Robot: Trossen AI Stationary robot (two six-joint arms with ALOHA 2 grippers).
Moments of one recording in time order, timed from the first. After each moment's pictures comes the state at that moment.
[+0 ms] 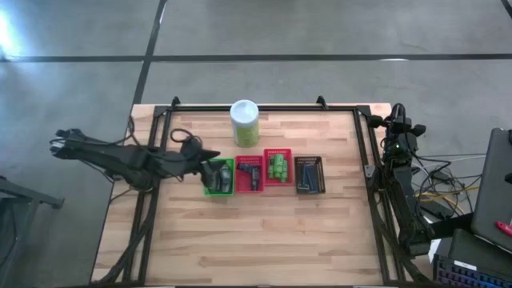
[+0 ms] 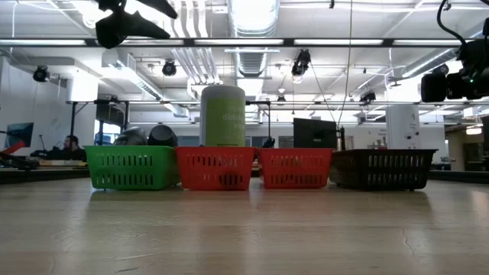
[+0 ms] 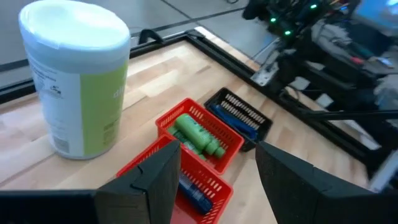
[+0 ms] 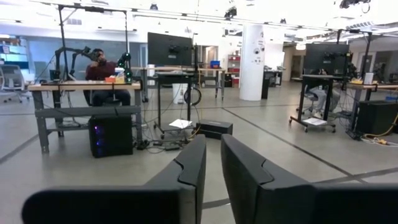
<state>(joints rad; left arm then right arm) -0.23 0.92 0.84 -0.35 -0.59 -0.70 -1.44 0.00 0.01 0.18 0.38 -0.08</state>
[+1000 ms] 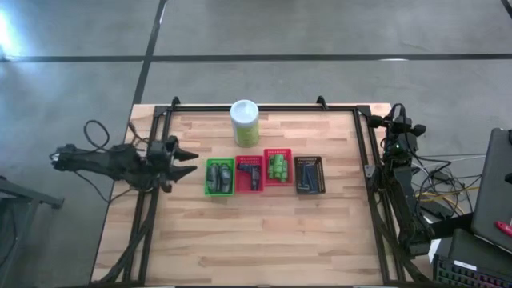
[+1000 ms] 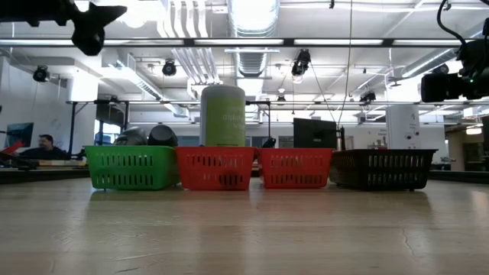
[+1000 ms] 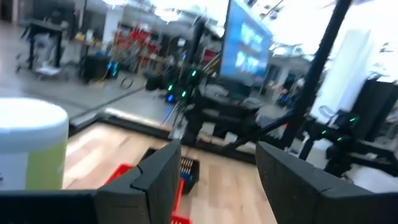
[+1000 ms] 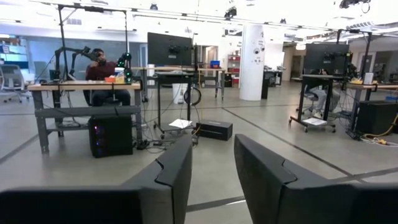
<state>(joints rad) -0.18 0.32 0.36 0.04 -0.24 -0.26 -1.44 0.00 0.01 0.18 0.38 -0.08</state>
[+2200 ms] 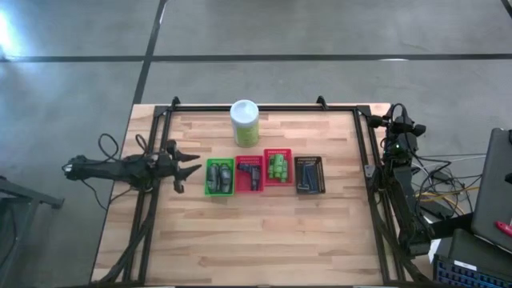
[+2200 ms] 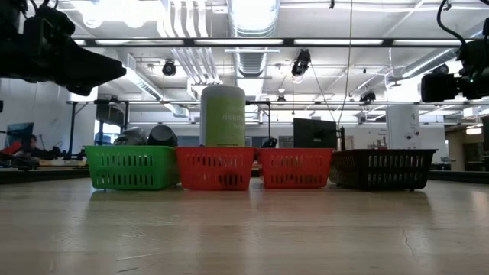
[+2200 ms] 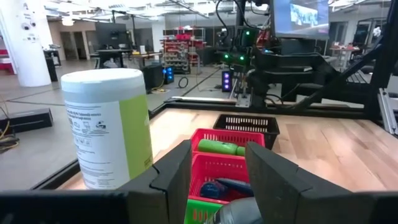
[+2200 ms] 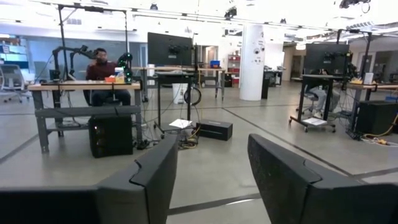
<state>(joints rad) -0.14 0.01 0.03 -0.02 -0.39 0.02 -1.44 0.00 0.01 0.18 0.38 -0.08</state>
